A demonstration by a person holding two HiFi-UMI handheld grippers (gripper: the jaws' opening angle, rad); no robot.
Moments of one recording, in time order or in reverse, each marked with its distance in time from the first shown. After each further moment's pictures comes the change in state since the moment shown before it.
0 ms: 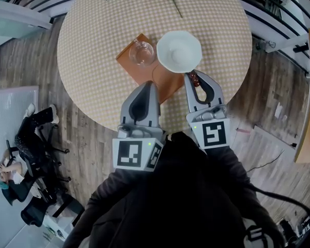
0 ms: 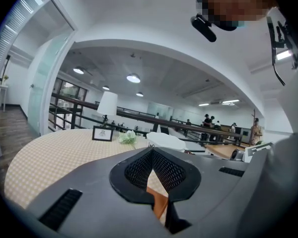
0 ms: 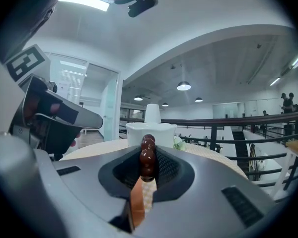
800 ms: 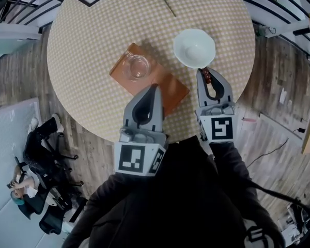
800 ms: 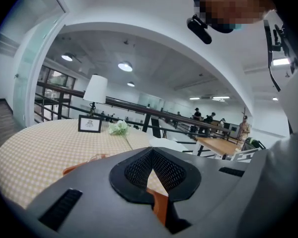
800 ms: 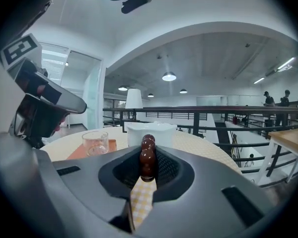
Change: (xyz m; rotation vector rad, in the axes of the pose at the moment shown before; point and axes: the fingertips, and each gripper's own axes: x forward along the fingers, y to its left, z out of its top) left arm 0.057 0.005 -0.017 0.001 0.111 -0.134; right arm 0.026 -0.061 -0.060 0.029 0.131 -0.176
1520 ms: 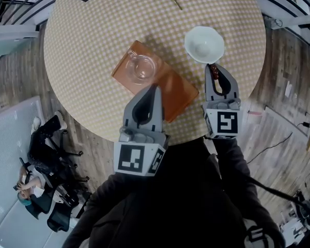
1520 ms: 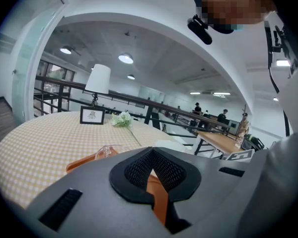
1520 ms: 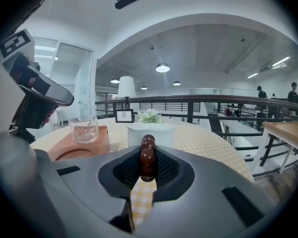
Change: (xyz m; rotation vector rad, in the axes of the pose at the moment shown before) left arm 0.009 0.029 -0.024 -0.015 0.087 -0.012; right arm 0.017 -0.009 -0.052 0.029 0.131 -0.071
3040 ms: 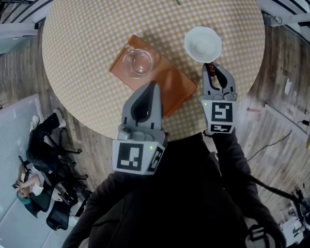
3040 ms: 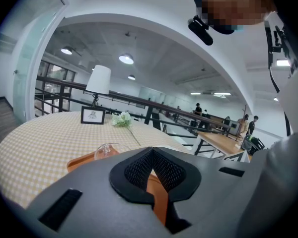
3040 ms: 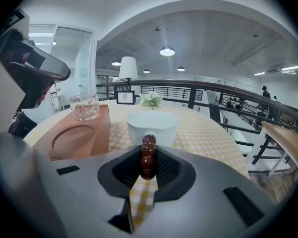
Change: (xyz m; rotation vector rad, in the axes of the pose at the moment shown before) left arm -0.006 -0.005 -0.002 -0.003 -0.006 0.007; right arm 0.001 0.003 -0.040 -0.046 0.211 0.004
